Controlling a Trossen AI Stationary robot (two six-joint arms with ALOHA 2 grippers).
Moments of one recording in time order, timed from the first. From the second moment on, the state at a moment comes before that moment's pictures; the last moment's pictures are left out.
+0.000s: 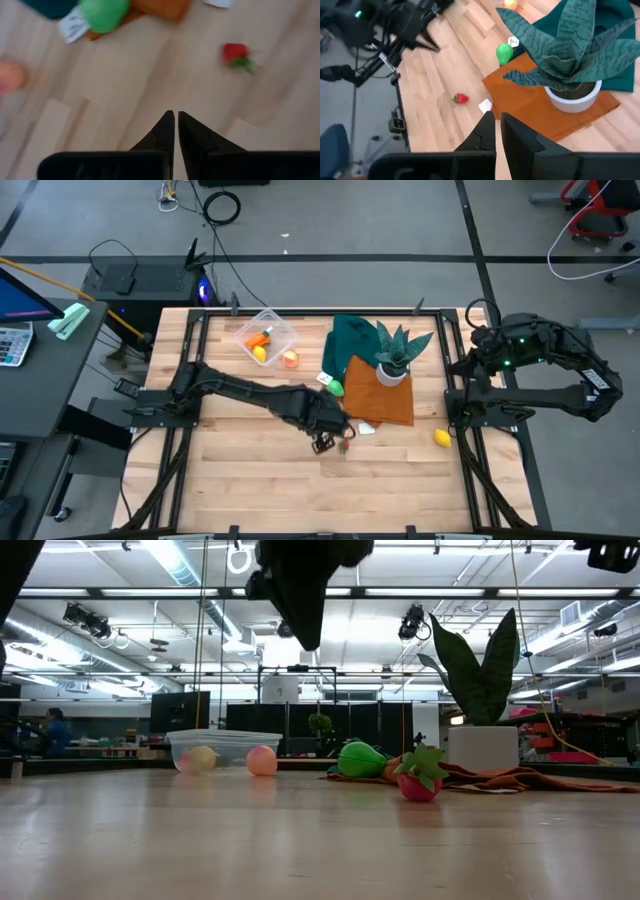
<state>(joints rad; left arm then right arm) -0.23 2.06 1.94 -1.22 -0.24 -0.67 -0.30 0.54 1.17 -1.29 -0.24 0.45</state>
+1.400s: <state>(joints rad) -0.20 2.06 1.94 -1.35 -0.30 -0.71 0.10 0.73 0.79 -1.25 -0.45 0.41</state>
